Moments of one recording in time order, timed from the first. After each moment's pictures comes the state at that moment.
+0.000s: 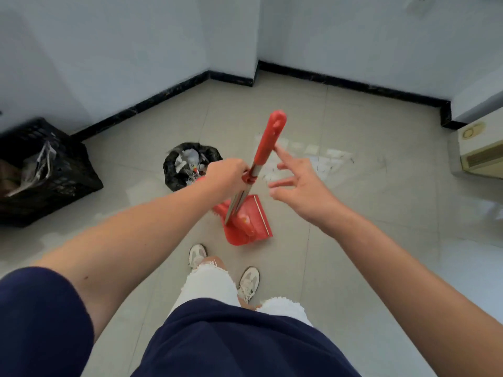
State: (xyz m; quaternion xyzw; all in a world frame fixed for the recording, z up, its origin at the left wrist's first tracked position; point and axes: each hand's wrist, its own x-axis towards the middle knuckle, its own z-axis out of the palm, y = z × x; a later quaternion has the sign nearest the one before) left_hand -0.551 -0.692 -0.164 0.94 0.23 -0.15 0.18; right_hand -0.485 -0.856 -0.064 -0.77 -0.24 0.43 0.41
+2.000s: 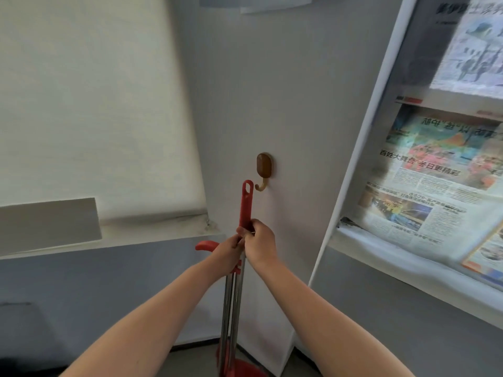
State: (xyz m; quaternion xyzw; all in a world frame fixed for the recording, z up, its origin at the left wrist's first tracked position) left_hand 0.056 -0.039 0.013 0.63 0.49 0.20 0.56; right_hand 0.134 -0.090 0.051 -0.71 -0.41 0.31 0.49
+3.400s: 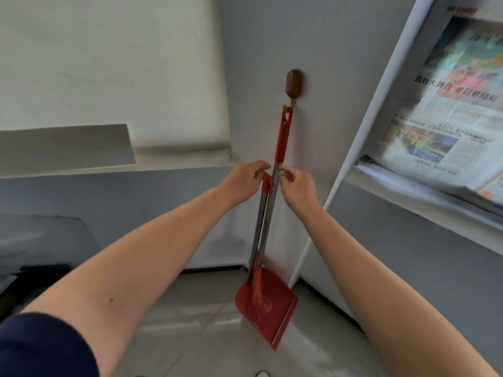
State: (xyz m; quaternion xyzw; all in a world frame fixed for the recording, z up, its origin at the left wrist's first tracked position) left_hand 0.007 -0.091 0.036 0.84 0.41 0.20 0.29; right_hand 0.139 -0.163 0.028 -0.73 -0.47 0.22 0.46
